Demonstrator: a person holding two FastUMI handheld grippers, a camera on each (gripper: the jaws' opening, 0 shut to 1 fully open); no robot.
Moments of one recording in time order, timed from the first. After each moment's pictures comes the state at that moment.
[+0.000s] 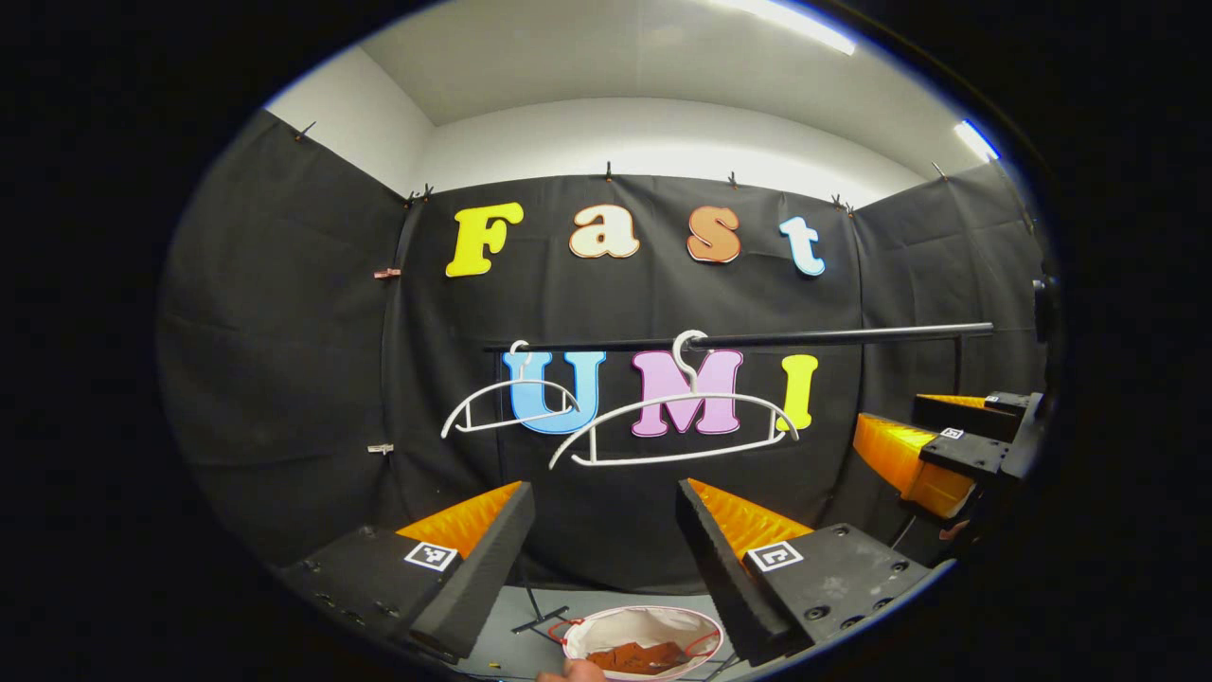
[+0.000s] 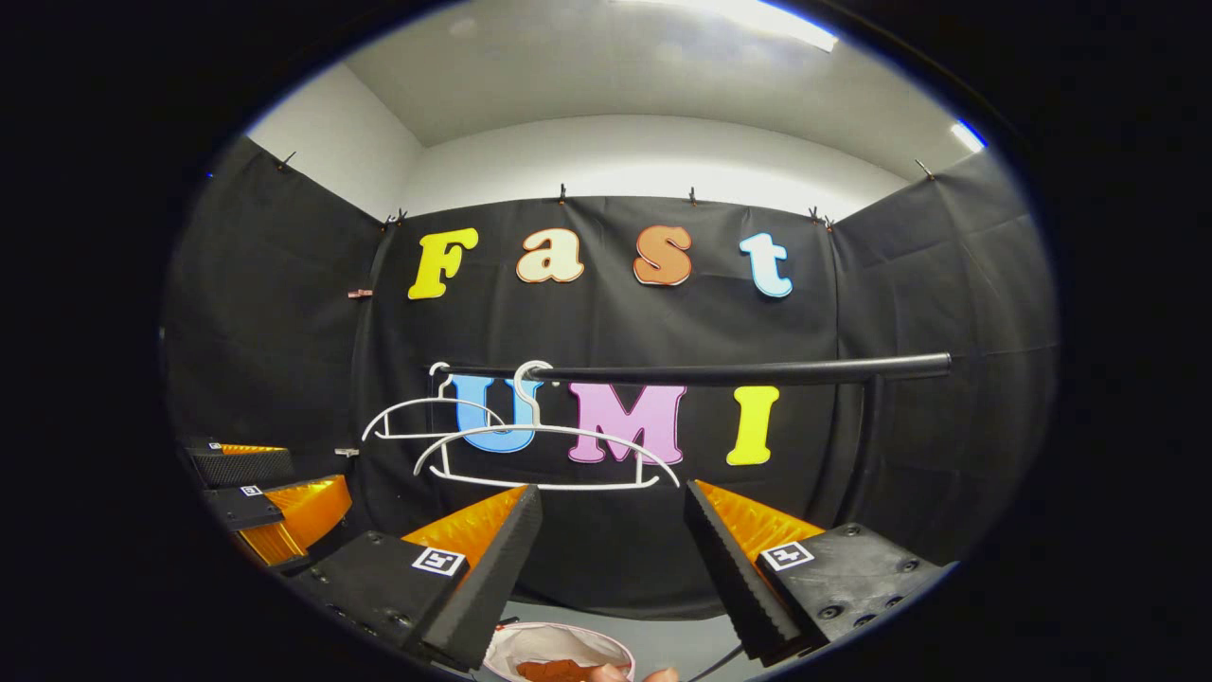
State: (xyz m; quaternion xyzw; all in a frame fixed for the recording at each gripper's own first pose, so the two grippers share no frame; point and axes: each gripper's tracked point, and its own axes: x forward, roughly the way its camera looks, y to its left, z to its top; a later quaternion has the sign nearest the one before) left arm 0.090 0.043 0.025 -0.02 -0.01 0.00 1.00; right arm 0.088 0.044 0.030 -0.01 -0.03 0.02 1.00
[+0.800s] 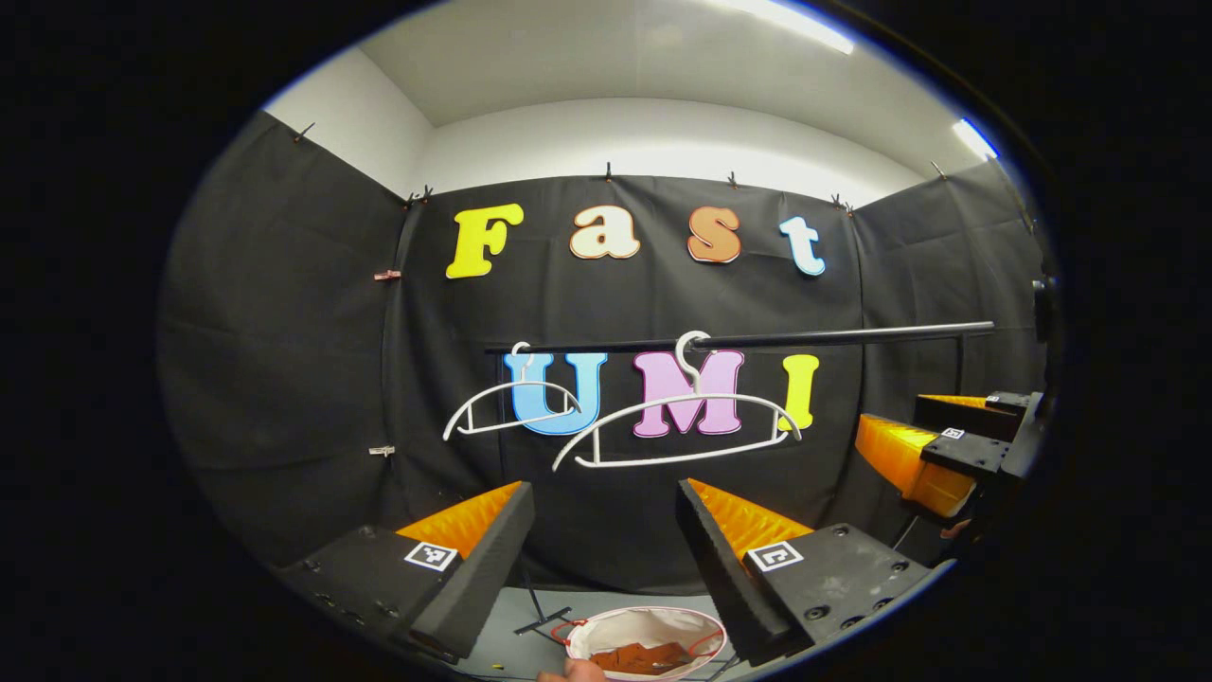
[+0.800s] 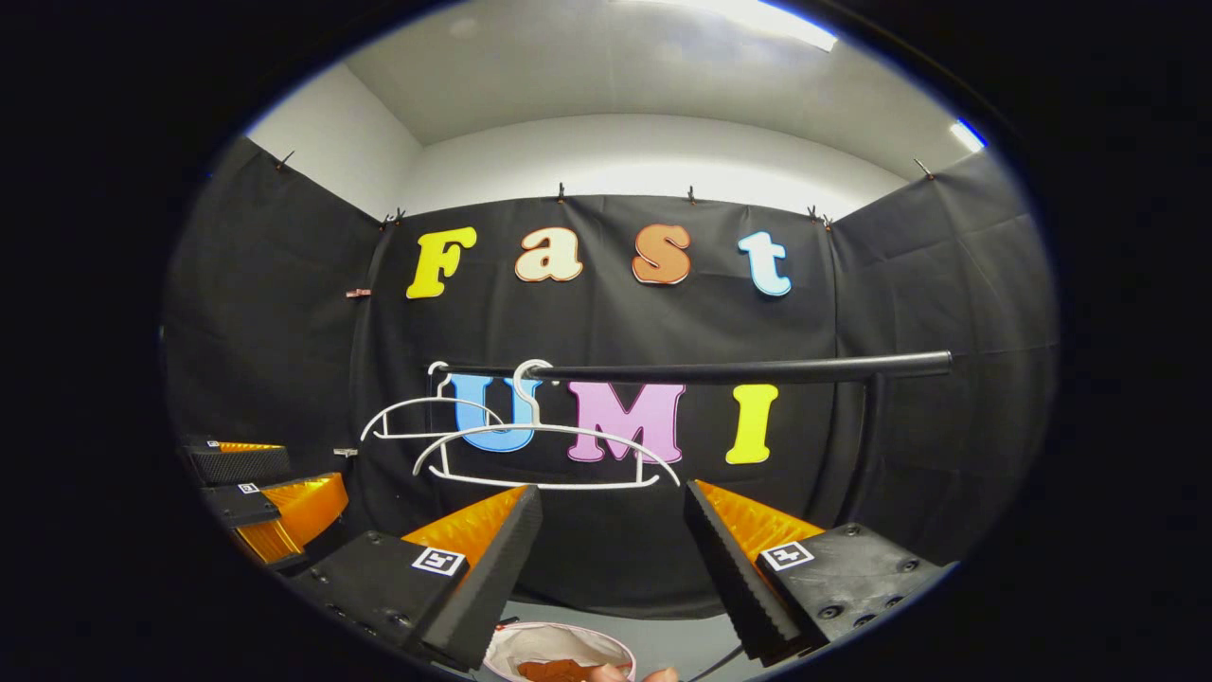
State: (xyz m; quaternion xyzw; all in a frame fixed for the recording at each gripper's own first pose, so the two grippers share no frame) left arm 0.091 0.046 0.026 -0.01 -0.01 0.00 1.00; right arm 0.087 0.046 0.028 -0.01 -0.02 0.01 1.00
